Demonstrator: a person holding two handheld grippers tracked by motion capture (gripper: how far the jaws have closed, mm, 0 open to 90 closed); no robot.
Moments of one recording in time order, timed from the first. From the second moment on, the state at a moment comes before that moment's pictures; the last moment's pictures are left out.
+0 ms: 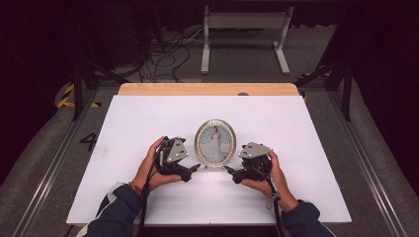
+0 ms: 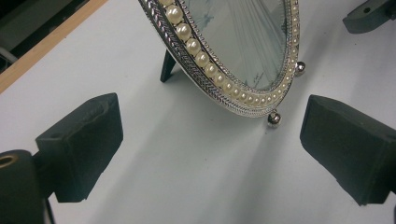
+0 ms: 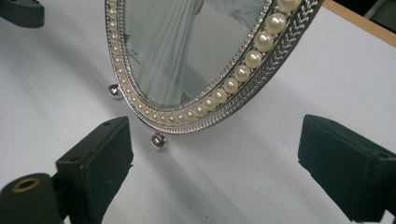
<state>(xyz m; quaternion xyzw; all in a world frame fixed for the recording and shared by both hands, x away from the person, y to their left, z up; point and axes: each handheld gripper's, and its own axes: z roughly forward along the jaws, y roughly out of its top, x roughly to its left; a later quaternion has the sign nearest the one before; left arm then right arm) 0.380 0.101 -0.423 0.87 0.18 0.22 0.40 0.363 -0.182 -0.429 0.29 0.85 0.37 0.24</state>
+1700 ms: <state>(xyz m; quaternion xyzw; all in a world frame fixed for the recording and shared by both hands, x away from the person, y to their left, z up) 0.356 0.166 -0.435 0.86 0.21 0.24 0.39 0.334 -0.252 -0.421 0.31 0.83 0.36 0.28</state>
